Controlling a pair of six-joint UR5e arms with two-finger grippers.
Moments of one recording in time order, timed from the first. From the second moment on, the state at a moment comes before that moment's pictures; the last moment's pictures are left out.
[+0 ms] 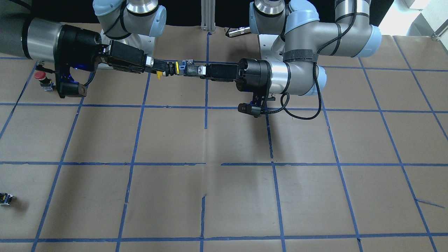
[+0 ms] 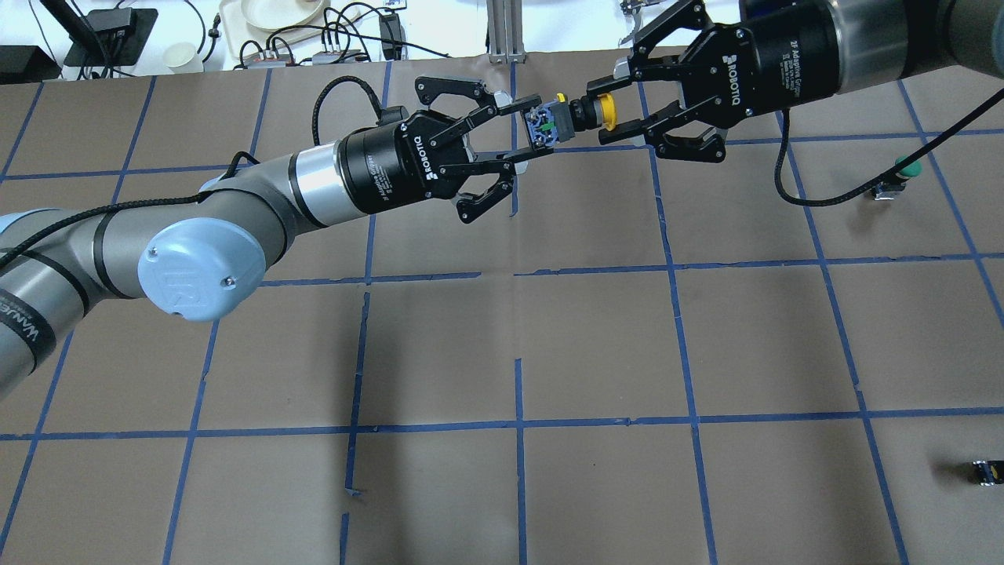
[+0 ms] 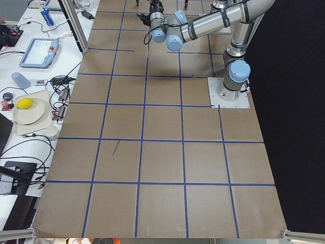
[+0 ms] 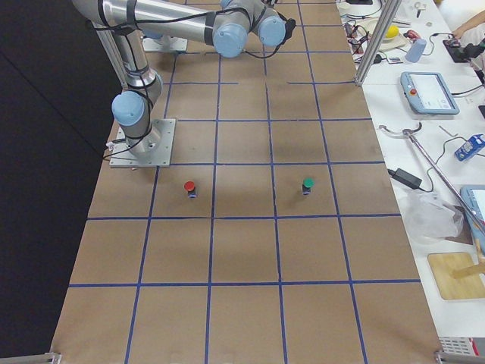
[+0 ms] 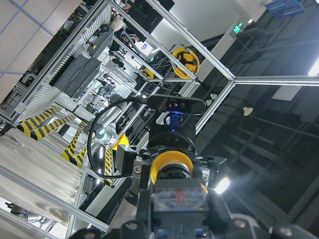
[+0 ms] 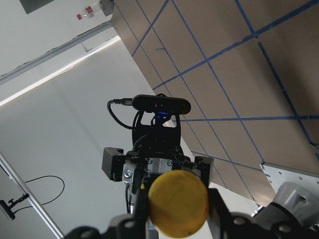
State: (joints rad) left arm -1.60 -1.68 -1.95 -1.66 -0.25 -0.09; right arm 1.36 -1.53 1.61 -1.06 -0.40 -0.09
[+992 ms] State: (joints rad) left arm -1.47 -1.66 -1.91 -1.17 0.40 -0.47; right arm 1.23 -1.49 1.58 -1.21 -0.70 -0.10
